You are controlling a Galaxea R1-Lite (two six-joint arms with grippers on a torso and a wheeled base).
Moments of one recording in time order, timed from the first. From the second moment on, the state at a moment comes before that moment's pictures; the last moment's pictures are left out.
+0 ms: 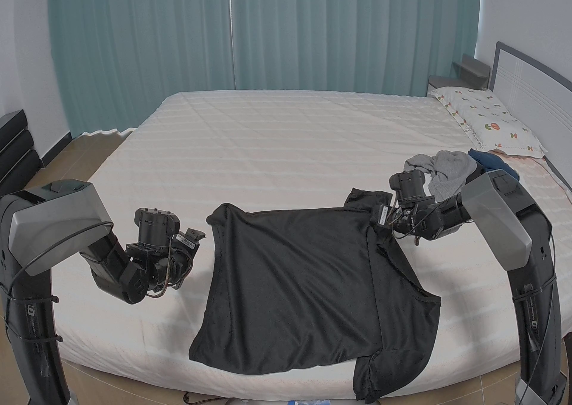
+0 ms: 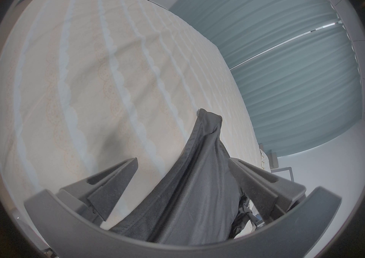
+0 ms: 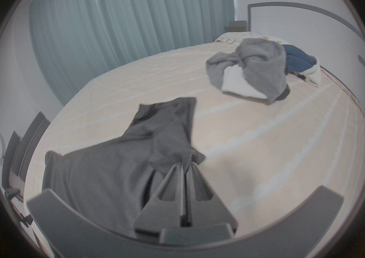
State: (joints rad) left arm -0.24 2.25 -0.83 -0.81 0.09 -1.22; right arm 0.25 2.58 -1.68 -0.25 -0.28 0.43
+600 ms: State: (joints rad) left arm -0.24 2.26 -0.80 -0.83 0.09 -1.22; right arm 0.06 2.63 -1.67 -0.48 -0.16 0.50
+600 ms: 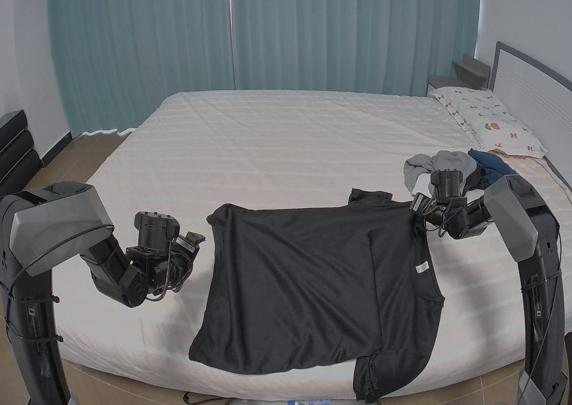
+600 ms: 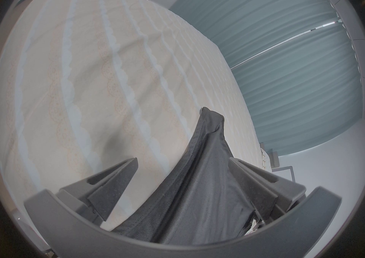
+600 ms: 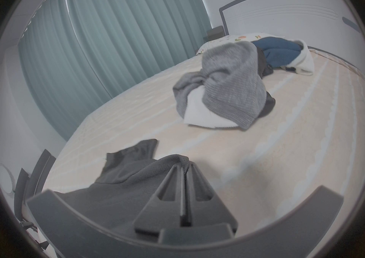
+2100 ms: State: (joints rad) left arm -0.28 2.24 -0.68 -1.02 0.08 -1.15; right arm 0.00 2.21 -0.57 -1.02 0.24 0.65
